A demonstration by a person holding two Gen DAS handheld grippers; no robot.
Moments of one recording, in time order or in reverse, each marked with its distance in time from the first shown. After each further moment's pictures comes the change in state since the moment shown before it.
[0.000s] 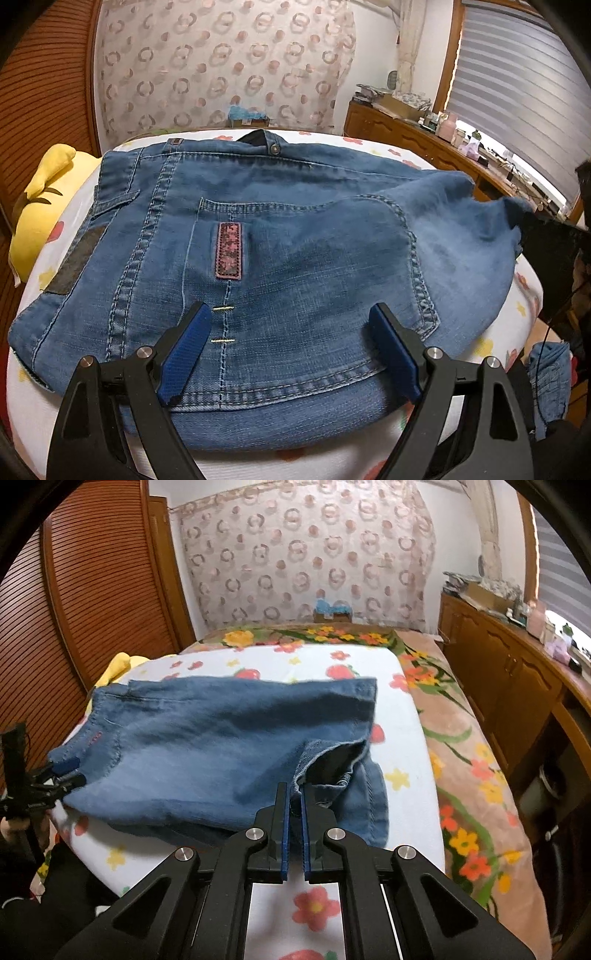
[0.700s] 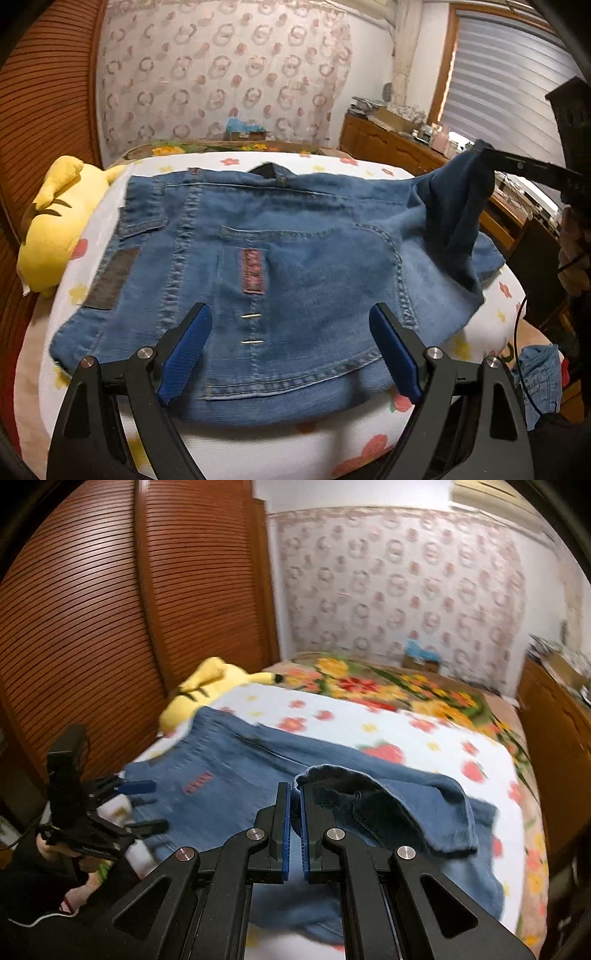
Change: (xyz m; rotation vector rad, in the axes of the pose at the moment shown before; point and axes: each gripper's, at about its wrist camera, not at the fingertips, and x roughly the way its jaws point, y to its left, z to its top) left arm -0.039 0.021 0.012 -0.016 -0.043 -0.026; right arm 0.016 0.125 0.067 -0.237 -0.078 0.250
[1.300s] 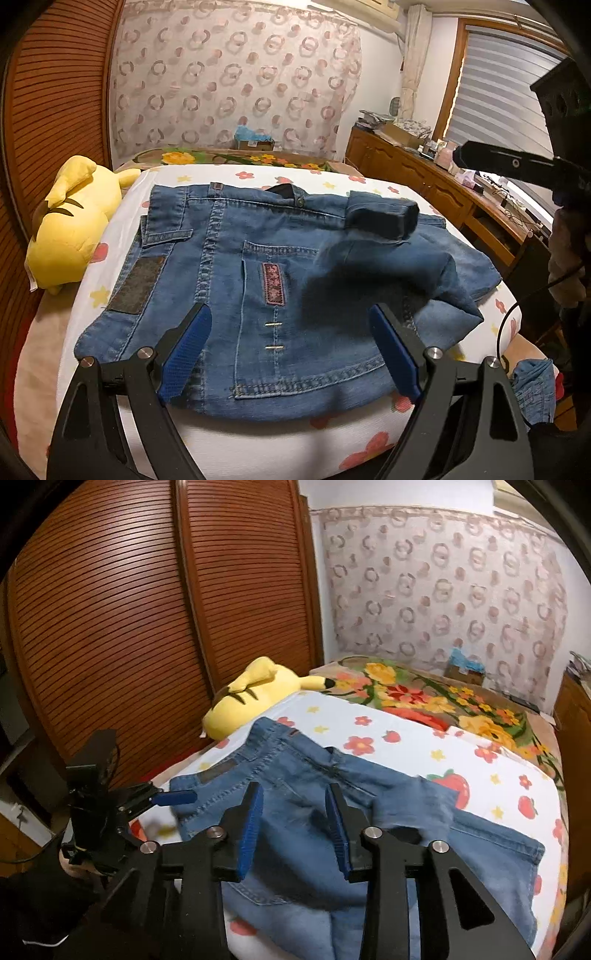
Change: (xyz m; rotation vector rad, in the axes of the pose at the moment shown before) left arm -0.015 0.013 0.006 -0.033 -0.039 -0.003; right arm 0.044 -0.002 0.028 -0.039 0.010 0.119
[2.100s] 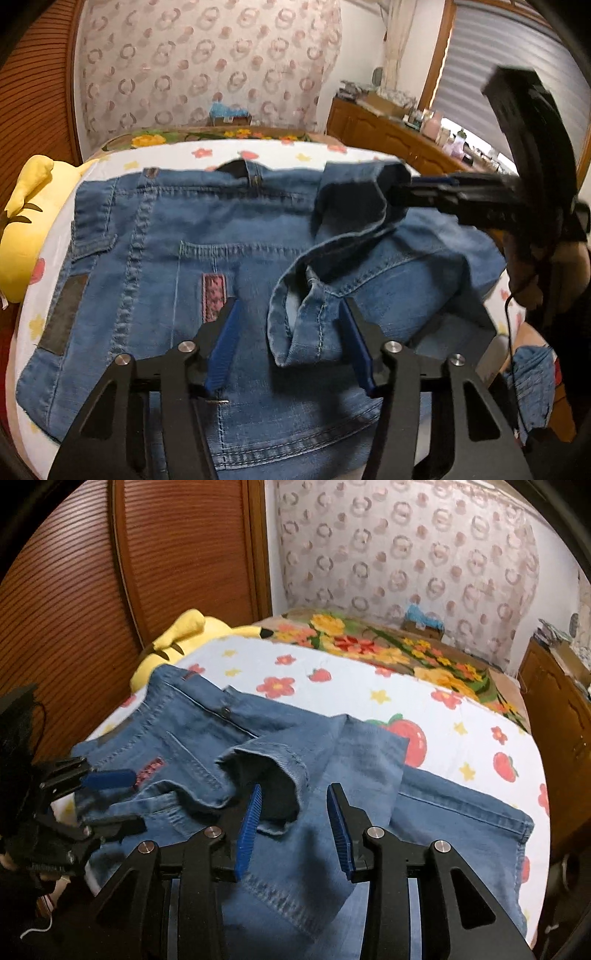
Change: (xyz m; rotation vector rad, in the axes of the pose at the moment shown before) left arm 0.065 -0.031 0.015 0.054 0.119 -0.054; right arm 0.086 -0.033 -0.010 0.046 0.179 -0.173
